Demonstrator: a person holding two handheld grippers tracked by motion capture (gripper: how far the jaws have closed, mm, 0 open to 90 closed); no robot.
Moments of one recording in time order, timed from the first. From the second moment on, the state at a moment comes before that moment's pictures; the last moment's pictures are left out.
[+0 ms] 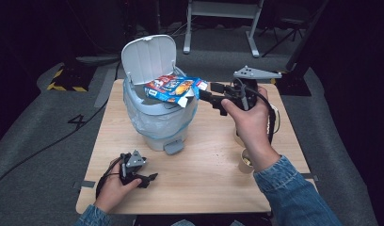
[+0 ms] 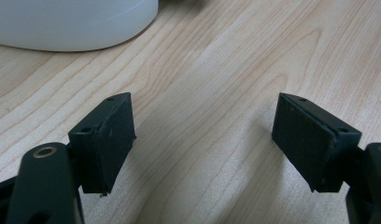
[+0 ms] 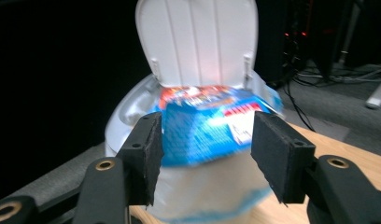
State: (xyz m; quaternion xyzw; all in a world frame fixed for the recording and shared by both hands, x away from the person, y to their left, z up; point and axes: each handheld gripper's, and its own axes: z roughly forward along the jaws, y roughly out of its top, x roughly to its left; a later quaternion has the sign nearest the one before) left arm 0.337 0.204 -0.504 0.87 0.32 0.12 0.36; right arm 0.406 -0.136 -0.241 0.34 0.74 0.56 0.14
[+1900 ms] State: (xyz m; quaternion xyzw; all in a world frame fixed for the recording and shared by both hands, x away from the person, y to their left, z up) left arm 0.337 0.204 -0.504 0.87 0.32 0.12 0.36; right arm 0.452 -0.093 -0.245 0.31 0.77 0.51 0.21
